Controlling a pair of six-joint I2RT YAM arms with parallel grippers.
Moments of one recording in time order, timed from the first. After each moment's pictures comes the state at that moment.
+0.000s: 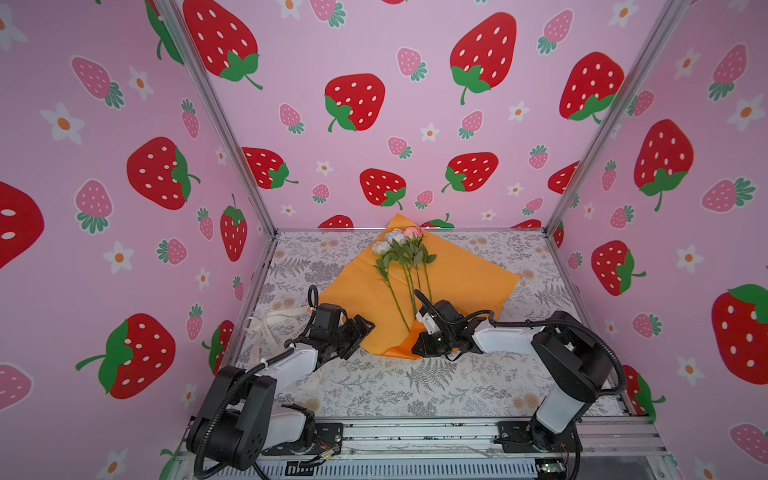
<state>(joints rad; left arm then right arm) -0.25 1.31 0.43 0.04 0.40 -1.05 0.88 1.72 0.81 -0.08 -0.38 0.64</state>
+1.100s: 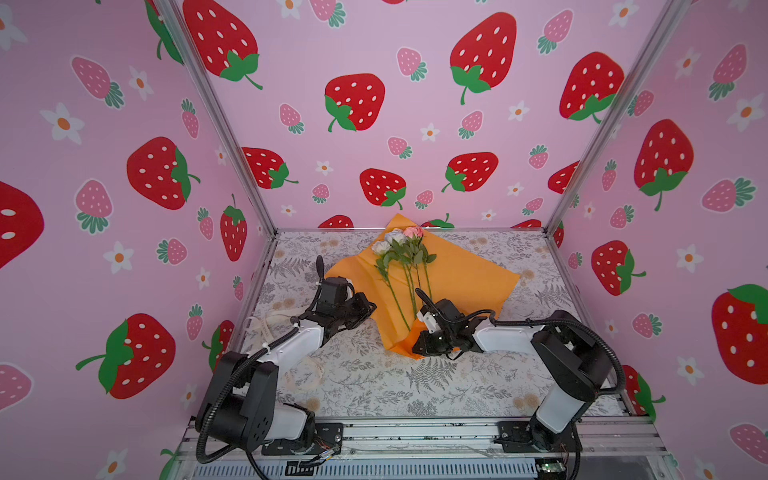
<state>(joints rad) -0.30 1.38 0.71 -0.04 0.39 -0.91 0.86 1.73 0.81 -0.07 -0.41 0.64</state>
